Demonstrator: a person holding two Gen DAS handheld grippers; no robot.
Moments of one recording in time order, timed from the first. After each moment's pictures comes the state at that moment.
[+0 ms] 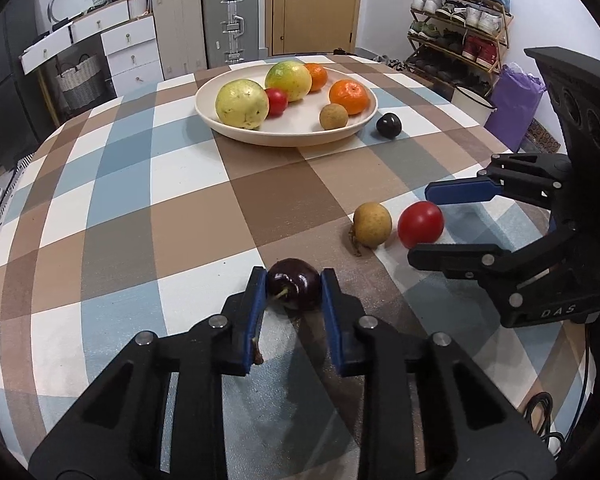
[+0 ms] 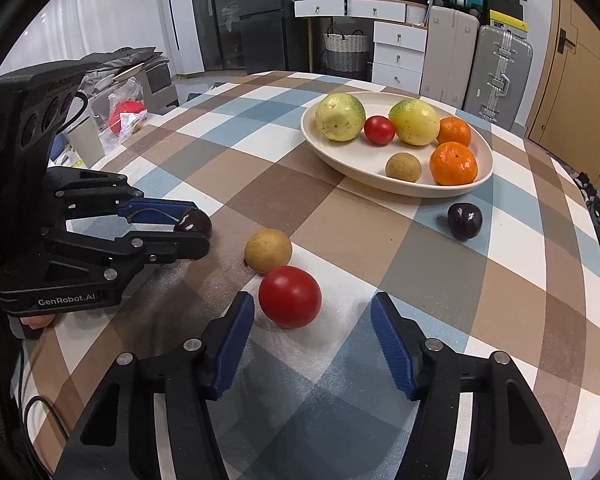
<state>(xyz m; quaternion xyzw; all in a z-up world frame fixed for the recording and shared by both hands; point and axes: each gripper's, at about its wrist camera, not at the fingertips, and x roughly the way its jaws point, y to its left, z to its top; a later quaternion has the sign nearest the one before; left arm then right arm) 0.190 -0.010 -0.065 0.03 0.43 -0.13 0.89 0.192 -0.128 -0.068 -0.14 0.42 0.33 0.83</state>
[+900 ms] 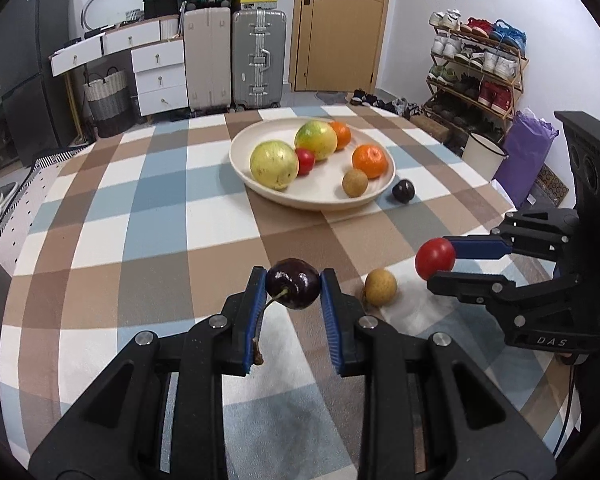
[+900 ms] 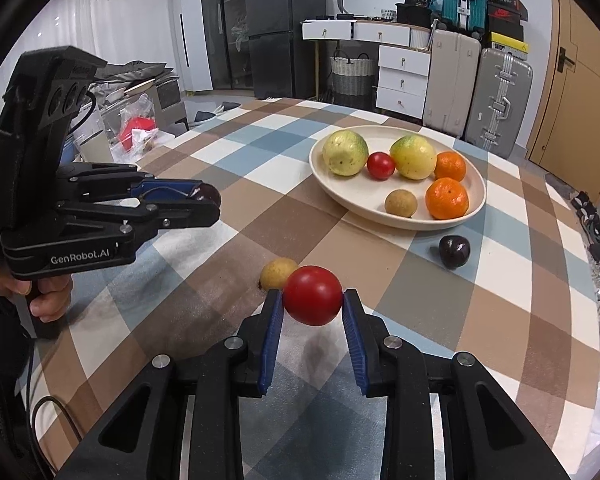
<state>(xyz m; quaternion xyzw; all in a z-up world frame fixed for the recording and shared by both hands) 0.188 0.005 -0.026 -0.01 0.37 -0.09 0.93 0.182 -0.137 -0.041 -0.13 0.37 0.35 0.85</state>
